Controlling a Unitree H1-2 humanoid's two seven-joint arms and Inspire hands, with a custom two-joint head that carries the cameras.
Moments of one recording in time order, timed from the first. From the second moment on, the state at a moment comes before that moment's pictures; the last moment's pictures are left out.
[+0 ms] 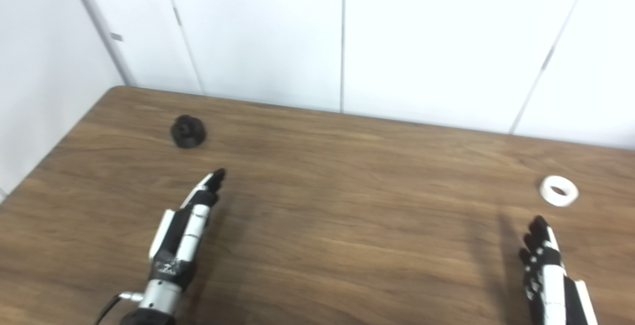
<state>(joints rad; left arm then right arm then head) 0.25 0.05 0.10 -0.27 -0.01 -0.08 0.00 0.14 -0.12 -0.11 -0.28 0.12 0.12 0.13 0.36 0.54</state>
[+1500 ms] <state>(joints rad) 0.19 0.09 0.18 -0.43 0.28 0.18 0.08 0.14 -0.12 -0.11 -0.18 0.10 -0.02 0.12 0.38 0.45</state>
